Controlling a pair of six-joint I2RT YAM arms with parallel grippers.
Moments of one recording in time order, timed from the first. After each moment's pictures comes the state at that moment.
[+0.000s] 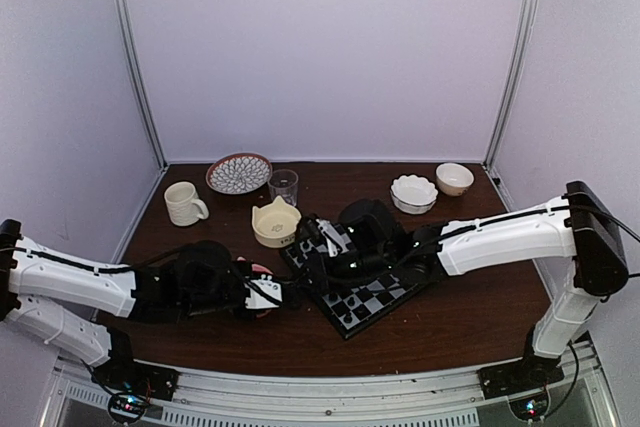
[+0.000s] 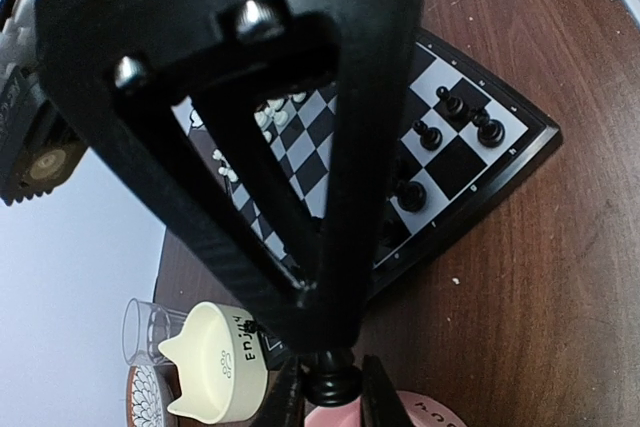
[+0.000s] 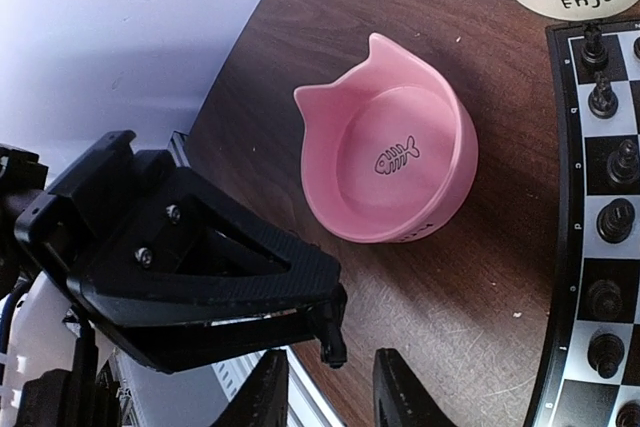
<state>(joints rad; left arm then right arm) -1.12 1.23 0.50 0.23 -0.16 0.79 1.09 1.70 1.08 0.04 -0.29 0.77</state>
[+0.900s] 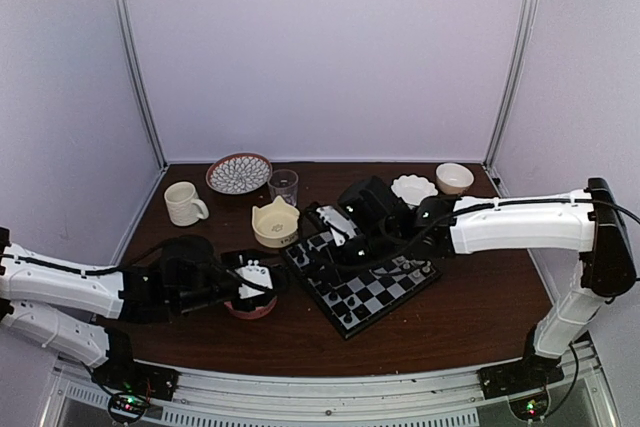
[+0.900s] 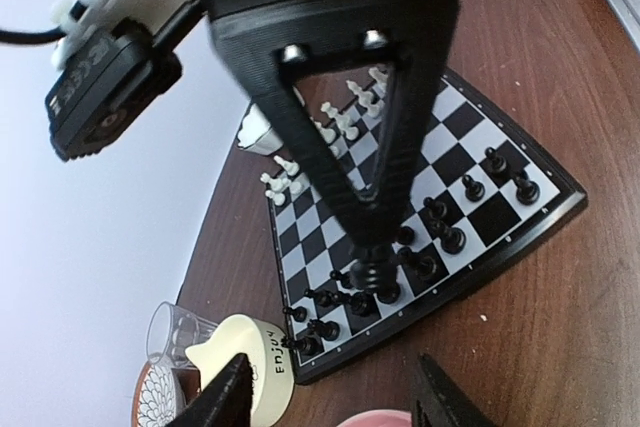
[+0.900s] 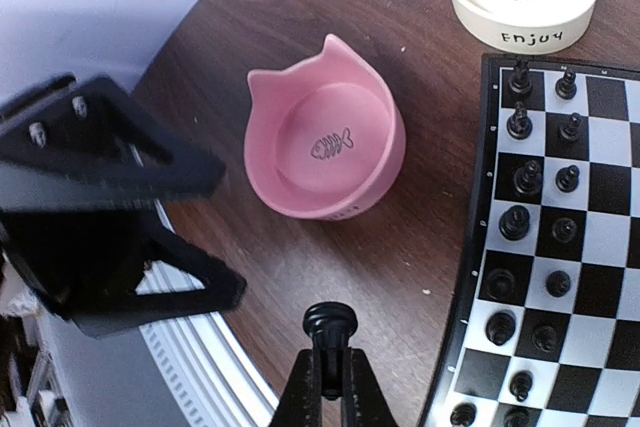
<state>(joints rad) -1.12 1.14 0.48 0.31 -0.18 0.73 1.07 1.66 1.22 -0.30 -0.20 0.54</state>
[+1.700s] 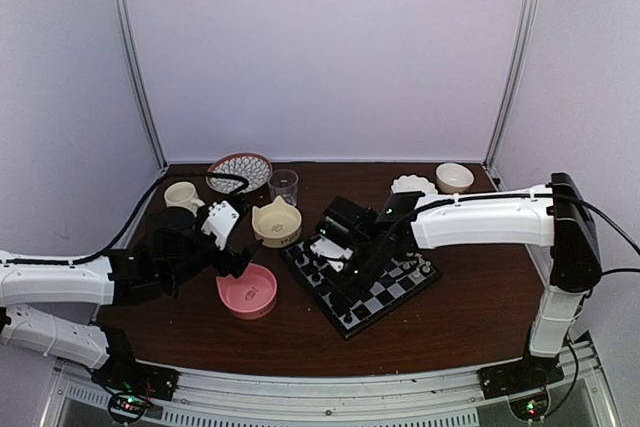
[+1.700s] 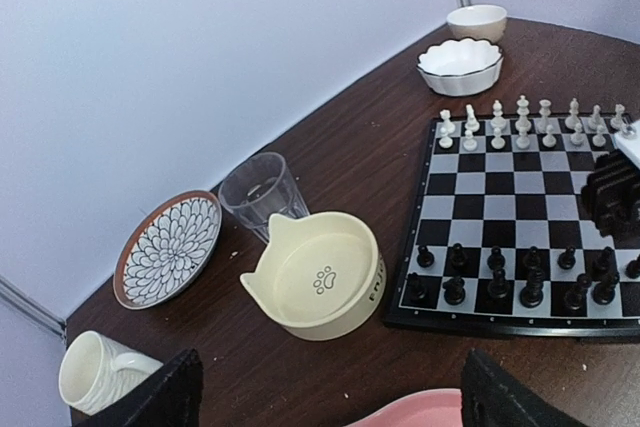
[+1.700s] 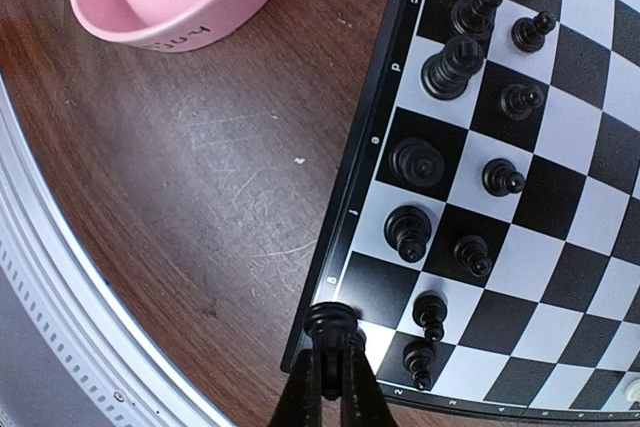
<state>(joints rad) -0.91 1.07 0.52 0.24 -0.35 0.25 1.07 1.84 1.41 -0.78 -0.09 0.26</state>
